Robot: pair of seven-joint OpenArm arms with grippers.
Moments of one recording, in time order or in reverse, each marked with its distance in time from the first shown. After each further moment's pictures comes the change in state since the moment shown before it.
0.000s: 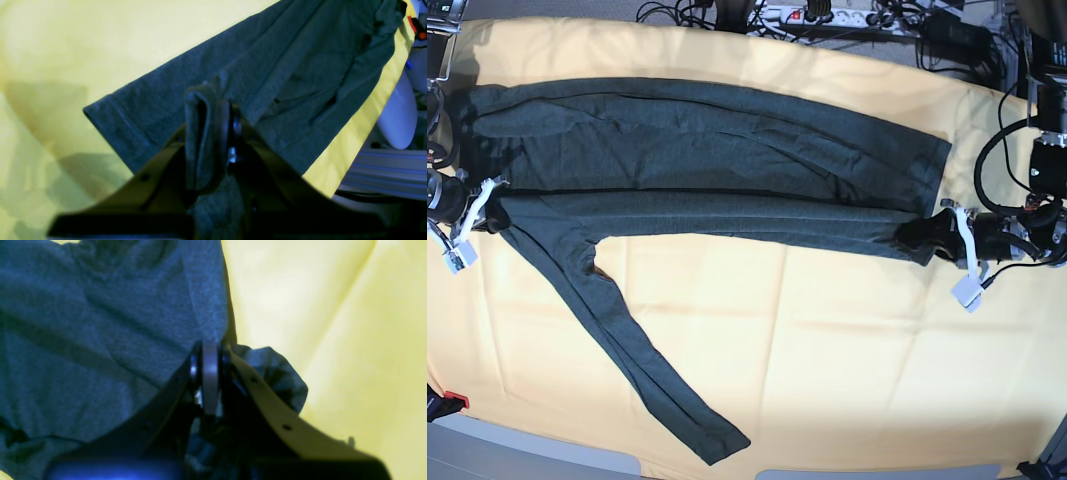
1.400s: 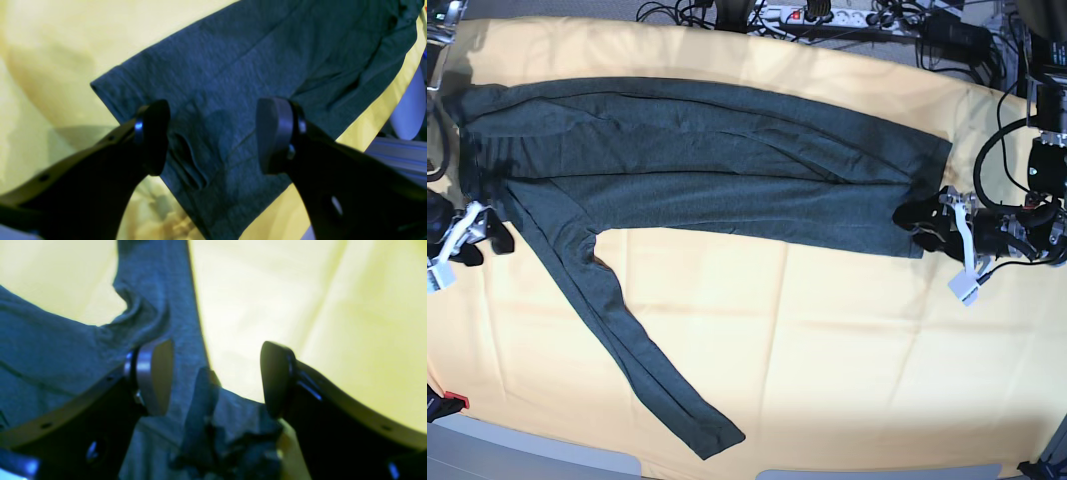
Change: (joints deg) left arm 0.1 0.2 0.0 0.0 3.7 3.1 2.7; right arm 2.2 -0.9 3.9 0.1 6.3 -0.4 1.3
